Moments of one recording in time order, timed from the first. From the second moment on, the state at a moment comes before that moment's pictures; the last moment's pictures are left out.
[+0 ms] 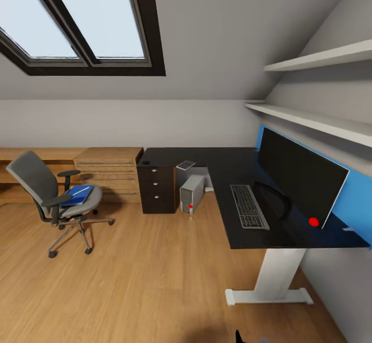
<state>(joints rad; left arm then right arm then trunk) -0.11 0.06 -0.37 -0.53 0.62 0.02 0.37 -0.26 0.03 0.18 -0.22 -0.52 -0.52 0.05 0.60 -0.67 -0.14</state>
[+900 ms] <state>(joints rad) -0.11 0.05 -0.42 -0.51 0.62 -0.03 0.37 -0.26 0.11 0.17 -0.21 -0.33 -0.53 0.05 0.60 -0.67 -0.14</state>
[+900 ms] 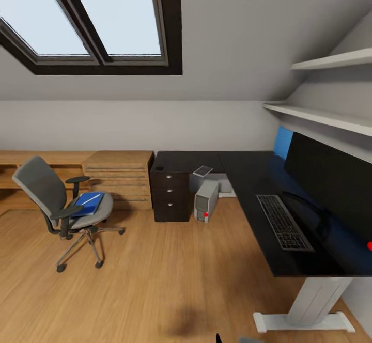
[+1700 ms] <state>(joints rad) -0.11 0.05 -0.43 -0.51 0.63 -0.04 0.37 -0.26 0.11 0.17 -0.21 -0.33 -0.56 0.05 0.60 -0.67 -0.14</state>
